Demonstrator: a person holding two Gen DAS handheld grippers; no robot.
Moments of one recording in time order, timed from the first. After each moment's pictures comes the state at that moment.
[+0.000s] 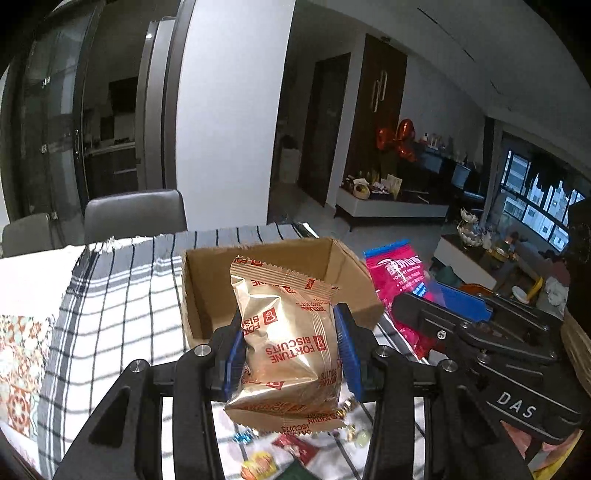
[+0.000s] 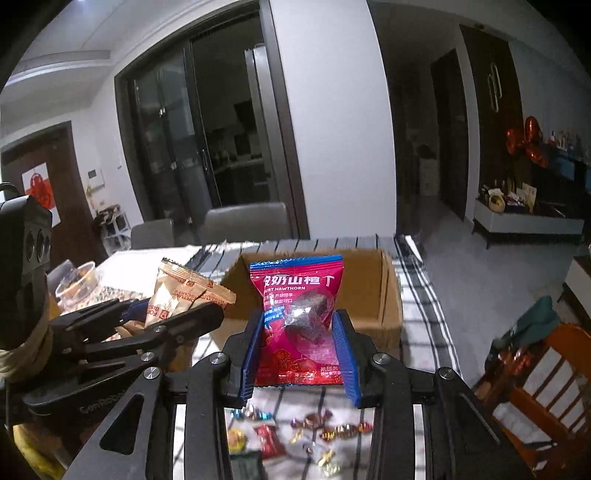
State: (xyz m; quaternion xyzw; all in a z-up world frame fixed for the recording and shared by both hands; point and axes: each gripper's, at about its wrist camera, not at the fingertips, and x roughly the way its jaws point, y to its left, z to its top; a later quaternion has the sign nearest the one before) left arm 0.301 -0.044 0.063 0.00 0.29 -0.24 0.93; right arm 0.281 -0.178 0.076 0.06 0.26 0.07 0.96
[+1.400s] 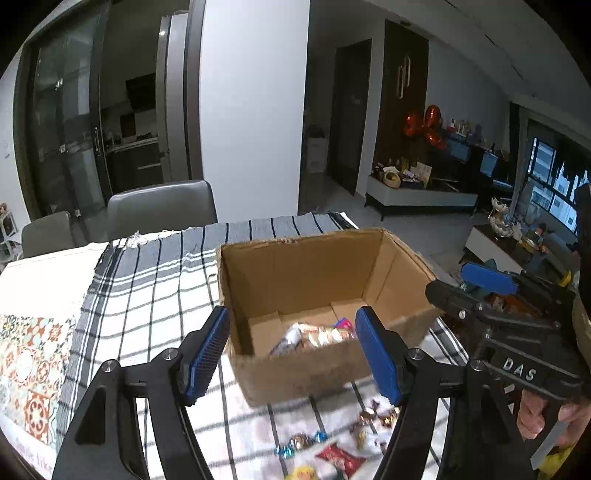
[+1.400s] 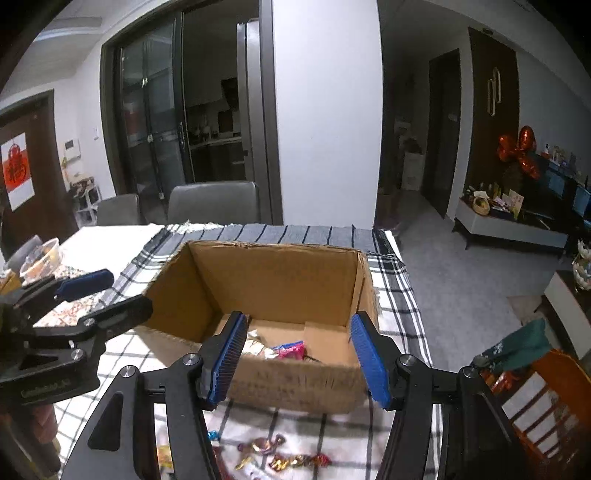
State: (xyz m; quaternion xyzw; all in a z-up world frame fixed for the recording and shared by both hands) left arm 0.317 -0.039 0.045 0.03 0.31 -0.18 0.93; right arm 0.331 -0.198 0.050 0.01 0.29 0.02 0.96
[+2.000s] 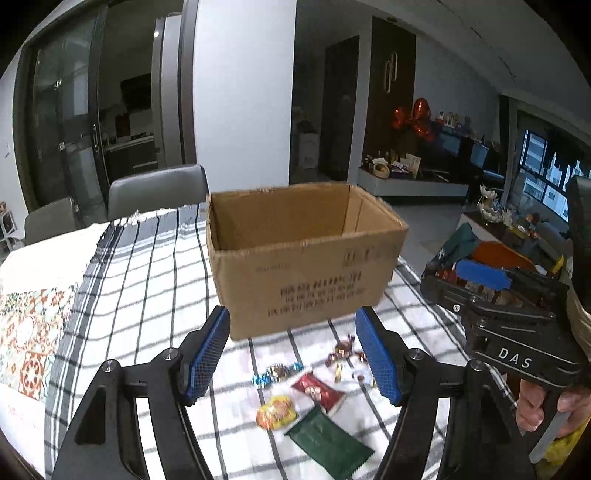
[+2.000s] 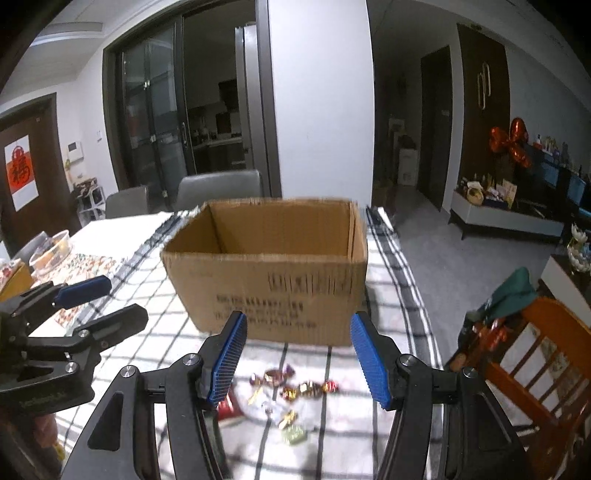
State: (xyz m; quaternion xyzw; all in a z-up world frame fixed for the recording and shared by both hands) left arm 0.242 -0.036 0.014 0.04 0.31 -0.19 0.93; right arm 0.248 -0.194 0.014 0.03 0.31 0.02 0.95
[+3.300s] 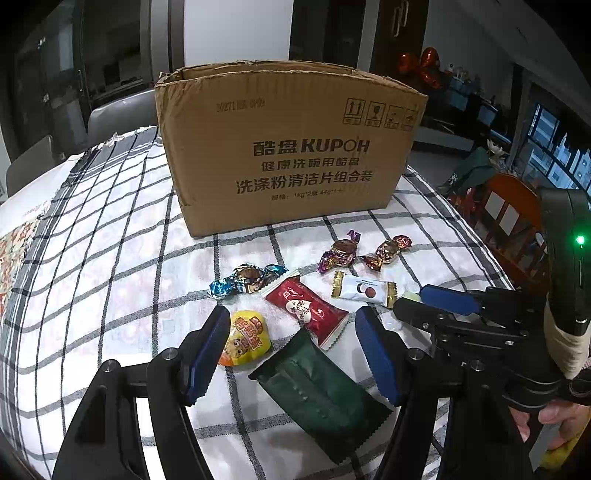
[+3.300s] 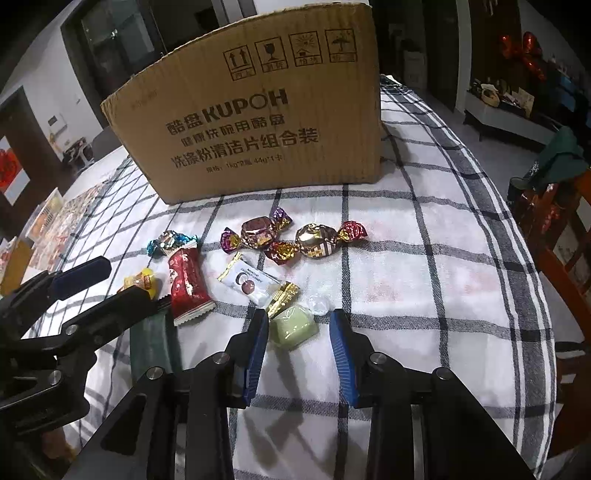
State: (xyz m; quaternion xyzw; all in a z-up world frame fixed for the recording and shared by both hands) left arm 0.247 -0.059 -0.092 0.05 0.43 -0.19 0.88; right arm 0.260 -0.195 -0.117 0.08 0.46 0.04 0.88
